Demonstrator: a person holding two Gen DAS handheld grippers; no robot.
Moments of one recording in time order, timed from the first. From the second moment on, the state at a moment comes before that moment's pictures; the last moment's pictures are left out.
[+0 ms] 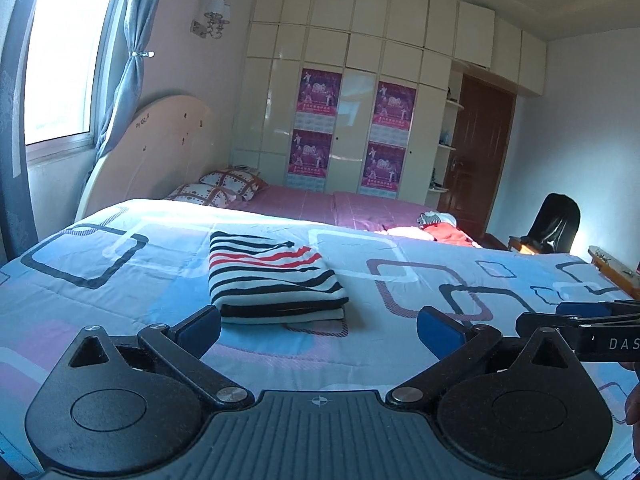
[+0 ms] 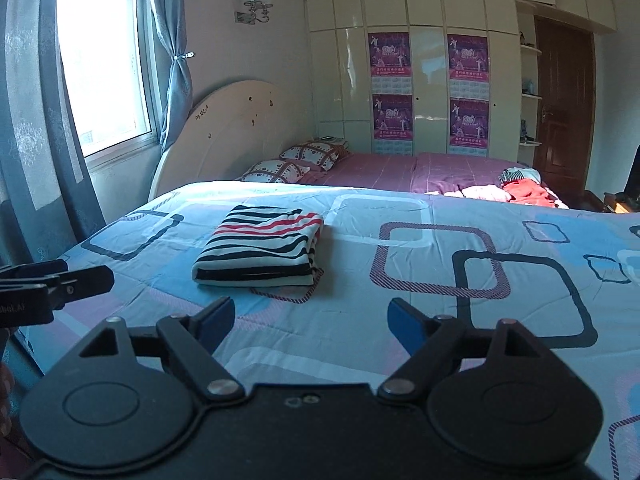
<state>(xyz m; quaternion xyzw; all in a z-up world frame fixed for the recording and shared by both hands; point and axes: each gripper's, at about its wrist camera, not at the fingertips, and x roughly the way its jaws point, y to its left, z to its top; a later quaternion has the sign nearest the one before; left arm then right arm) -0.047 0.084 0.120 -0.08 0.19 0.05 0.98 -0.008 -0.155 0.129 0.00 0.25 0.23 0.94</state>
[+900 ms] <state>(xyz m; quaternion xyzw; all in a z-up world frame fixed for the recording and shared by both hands) -0.040 0.086 0.142 -0.06 0.18 0.06 0.98 0.000 -0.133 0.144 -0.01 0.23 0.25 0.94</state>
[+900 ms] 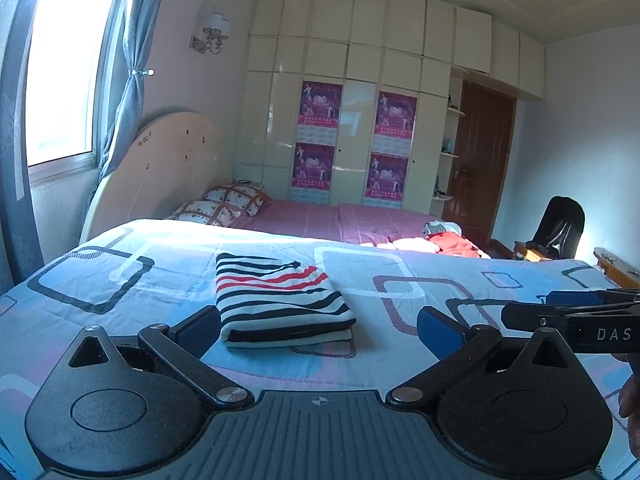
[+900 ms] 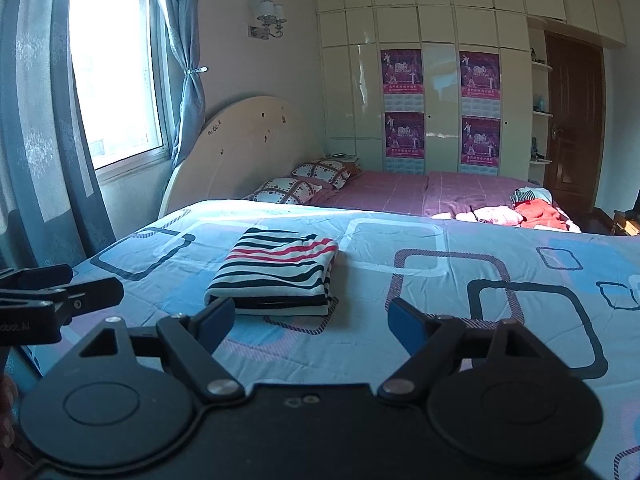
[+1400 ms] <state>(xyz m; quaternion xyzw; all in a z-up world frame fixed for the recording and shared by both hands) -0.046 0.089 0.144 -0.06 0.18 0.07 0.98 -0.002 -0.124 0.144 -0.01 0.22 0.25 0.94</state>
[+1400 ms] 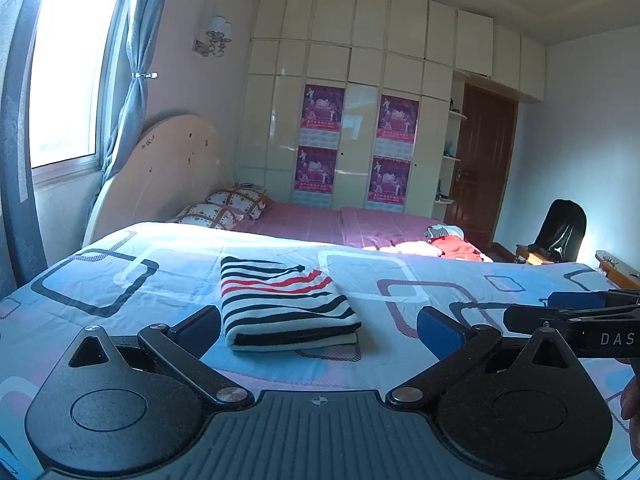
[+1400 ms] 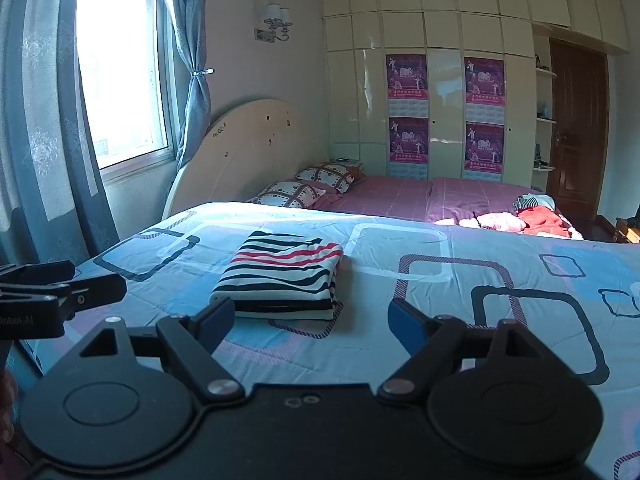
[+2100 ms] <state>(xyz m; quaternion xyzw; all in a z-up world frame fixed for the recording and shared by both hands) -0.045 0.091 0.148 -0.06 0.17 0.07 0.98 -0.003 -0.118 0.145 -0.01 0.22 0.25 0.94</state>
